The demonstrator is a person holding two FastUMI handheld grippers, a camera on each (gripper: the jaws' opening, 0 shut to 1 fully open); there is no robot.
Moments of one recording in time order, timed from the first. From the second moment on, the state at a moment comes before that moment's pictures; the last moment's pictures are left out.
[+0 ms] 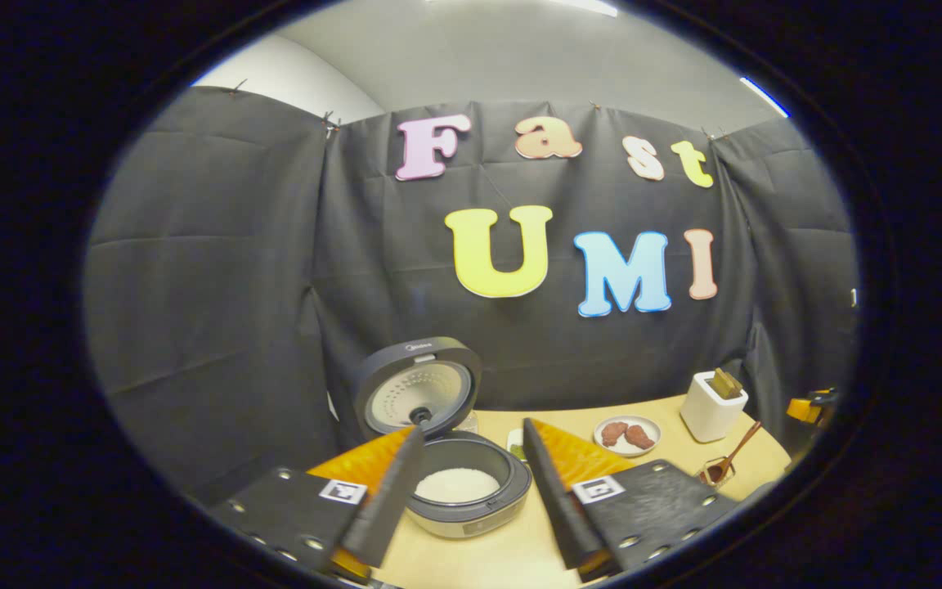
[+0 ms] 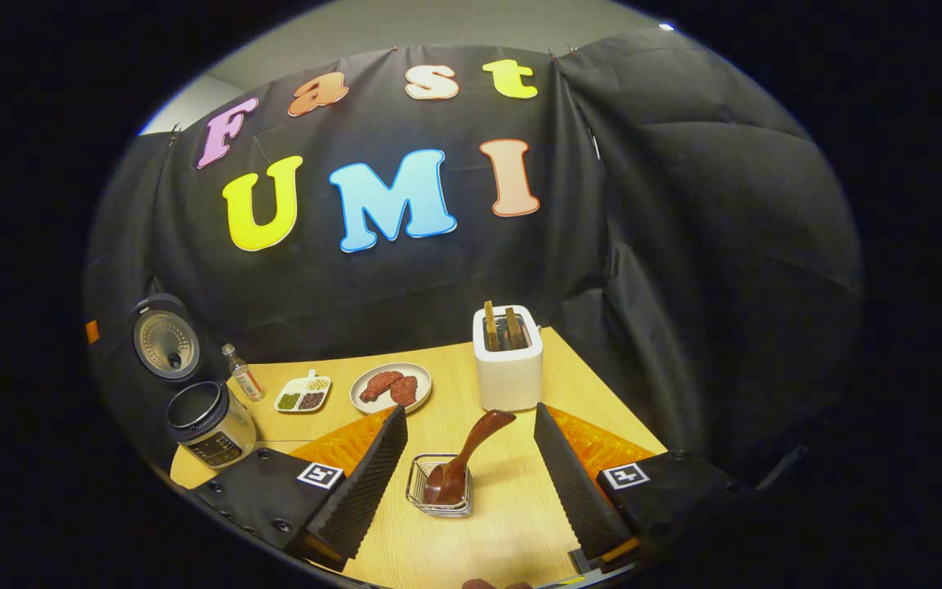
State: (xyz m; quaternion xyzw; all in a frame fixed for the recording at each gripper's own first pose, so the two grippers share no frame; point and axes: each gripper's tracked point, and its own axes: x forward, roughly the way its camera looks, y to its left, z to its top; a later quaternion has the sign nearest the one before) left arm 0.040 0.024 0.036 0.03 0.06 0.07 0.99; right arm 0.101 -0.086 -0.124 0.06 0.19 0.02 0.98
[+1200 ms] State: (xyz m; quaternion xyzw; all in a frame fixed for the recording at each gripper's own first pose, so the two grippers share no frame) left arm -0.136 0.009 -0.028 0.01 0.16 0.24 0.96; right arm 0.224 -0.053 -0.296 0.25 0.39 0.07 0.88
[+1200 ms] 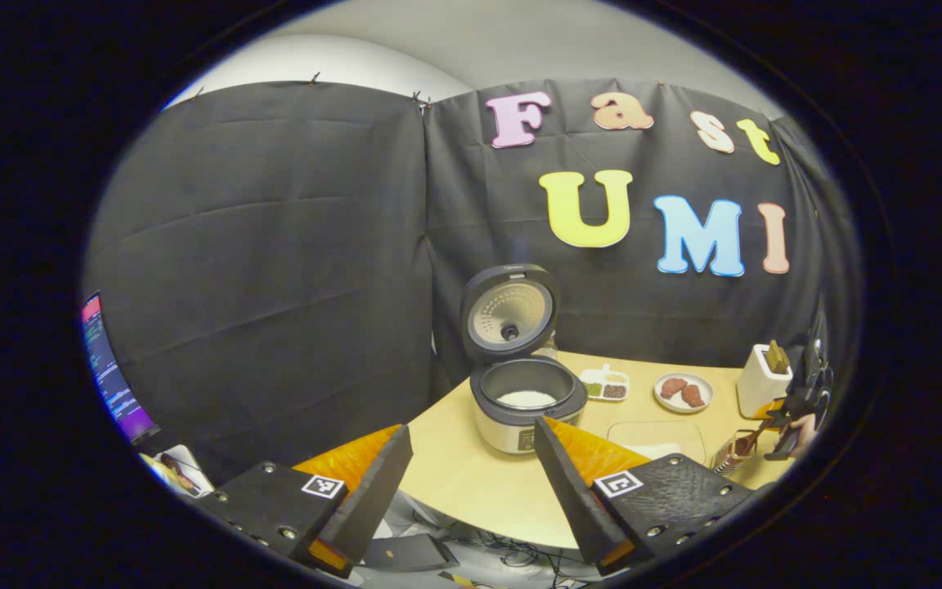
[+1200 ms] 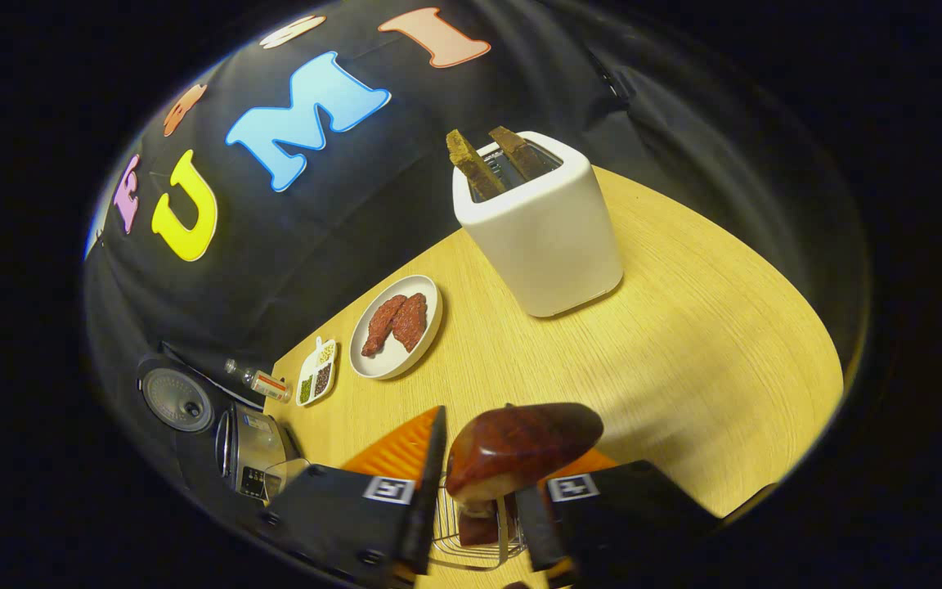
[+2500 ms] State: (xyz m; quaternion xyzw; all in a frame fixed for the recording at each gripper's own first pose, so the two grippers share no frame) left arm -0.038 -0.015 -0.109 -0.04 0.20 0.13 0.97; right arm 0.108 -0.161 -0.133 0.21 0.23 -0.03 0.95
